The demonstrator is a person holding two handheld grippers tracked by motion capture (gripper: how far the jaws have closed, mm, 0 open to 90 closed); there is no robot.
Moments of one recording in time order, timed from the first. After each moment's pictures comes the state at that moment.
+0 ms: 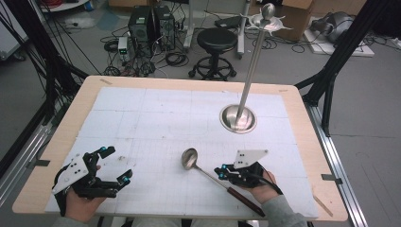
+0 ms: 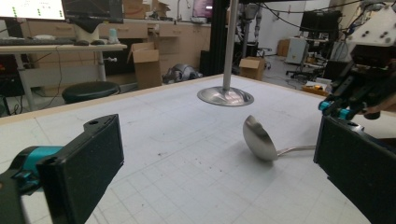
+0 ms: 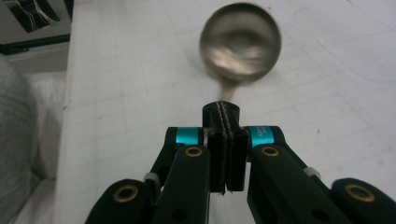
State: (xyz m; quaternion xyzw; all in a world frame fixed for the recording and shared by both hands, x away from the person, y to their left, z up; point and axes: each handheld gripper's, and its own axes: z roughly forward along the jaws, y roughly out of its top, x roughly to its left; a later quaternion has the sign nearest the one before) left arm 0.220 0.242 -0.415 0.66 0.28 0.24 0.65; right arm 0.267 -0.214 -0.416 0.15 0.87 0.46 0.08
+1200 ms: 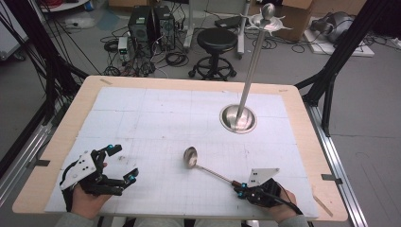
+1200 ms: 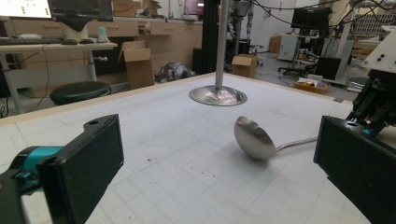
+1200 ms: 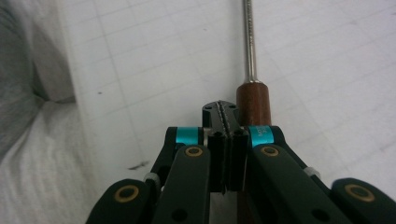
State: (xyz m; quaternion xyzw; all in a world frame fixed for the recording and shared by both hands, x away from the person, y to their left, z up) left arm 0.228 0.231 -0.415 0.67 0.27 0.23 0.65; right arm 0.229 -0.253 -0.436 0.20 0.91 0.35 0.08
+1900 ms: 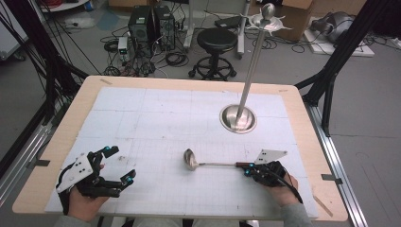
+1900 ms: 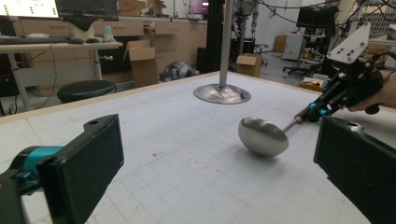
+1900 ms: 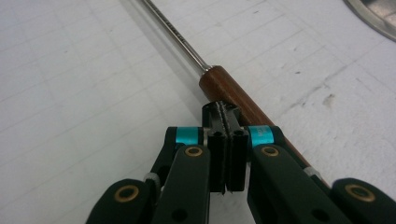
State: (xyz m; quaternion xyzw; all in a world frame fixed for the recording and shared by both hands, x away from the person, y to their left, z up) left arm 0.221 0.237 -0.416 0.67 0.27 0.24 0.65; right arm 0.280 -0.278 -0.442 0.29 0.88 0.36 0.13
